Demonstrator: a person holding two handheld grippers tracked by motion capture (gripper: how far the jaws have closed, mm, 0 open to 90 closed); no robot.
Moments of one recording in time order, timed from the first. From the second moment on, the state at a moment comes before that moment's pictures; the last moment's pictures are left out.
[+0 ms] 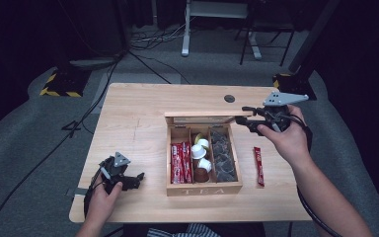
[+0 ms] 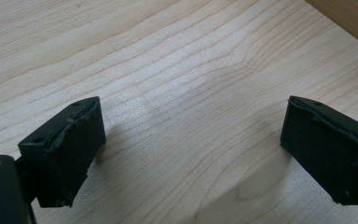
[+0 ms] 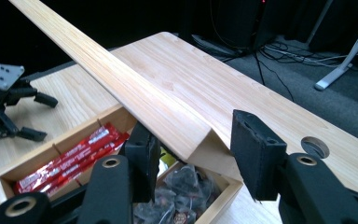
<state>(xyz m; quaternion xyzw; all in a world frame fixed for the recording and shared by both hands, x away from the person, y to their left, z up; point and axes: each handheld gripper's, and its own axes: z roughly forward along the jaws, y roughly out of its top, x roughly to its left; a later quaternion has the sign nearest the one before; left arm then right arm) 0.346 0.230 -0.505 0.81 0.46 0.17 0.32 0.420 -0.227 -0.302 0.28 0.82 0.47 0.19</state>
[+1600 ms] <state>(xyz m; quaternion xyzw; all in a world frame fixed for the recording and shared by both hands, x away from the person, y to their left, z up) 0.346 0.228 -0.505 0.81 0.47 0.17 0.32 0.339 -0.226 -0.380 0.21 0.85 0.40 0.27</state>
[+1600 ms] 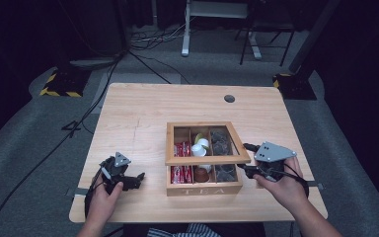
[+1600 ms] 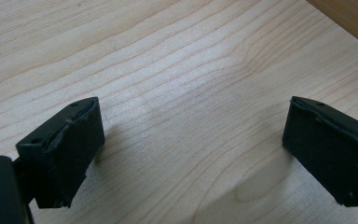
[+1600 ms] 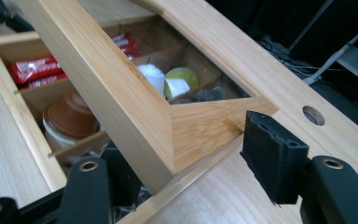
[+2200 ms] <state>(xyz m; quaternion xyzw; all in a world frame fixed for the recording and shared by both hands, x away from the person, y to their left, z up) 0.346 0.228 -0.505 0.81 0.47 0.17 0.32 0.325 -0.228 -0.397 0.19 0.86 0.38 0.26</state>
